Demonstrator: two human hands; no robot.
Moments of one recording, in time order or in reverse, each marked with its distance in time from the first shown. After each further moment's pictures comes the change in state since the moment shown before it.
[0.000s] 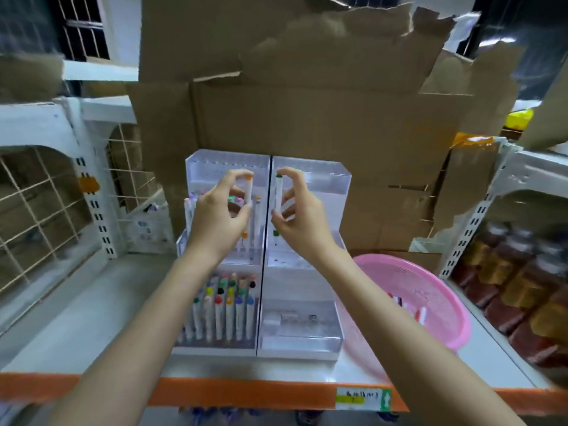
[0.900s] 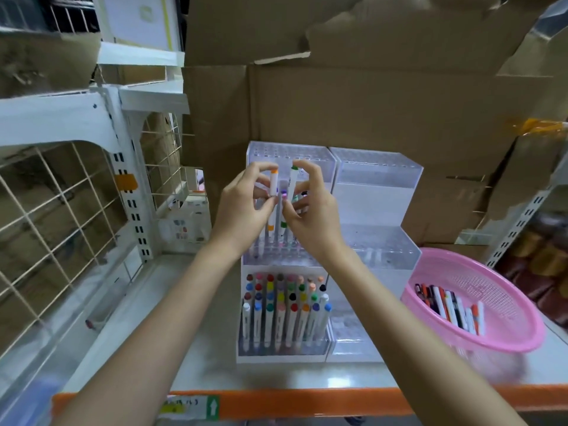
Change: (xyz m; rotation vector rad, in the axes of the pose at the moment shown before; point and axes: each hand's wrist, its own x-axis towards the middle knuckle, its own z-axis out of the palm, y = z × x) left_hand 0.028 -0.087 -0.043 -0.095 -0.050 0.116; right_hand 0.025 -0.033 0.105 0.032 0.146 0.013
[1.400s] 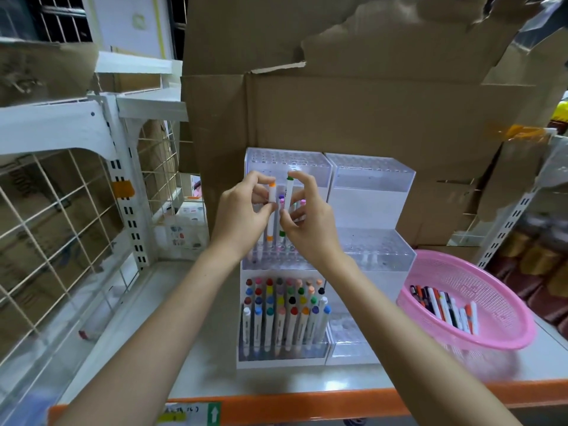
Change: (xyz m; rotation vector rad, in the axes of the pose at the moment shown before) left_hand 0.002 -0.004 0.001 0.013 -0.009 -0.064; right_hand -0.006 0.002 0.003 -0.035 -0.035 0.017
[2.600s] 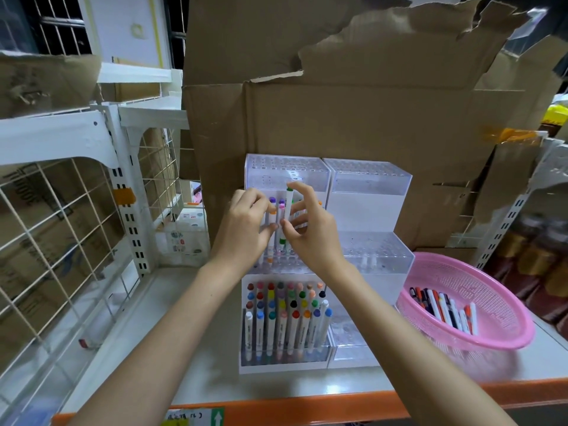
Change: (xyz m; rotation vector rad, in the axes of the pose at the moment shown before) left_hand -0.013 -0.005 0.001 0.327 -0.043 0.235; right_hand -0.009 0.000 -0.003 -0.026 -0.018 0.008
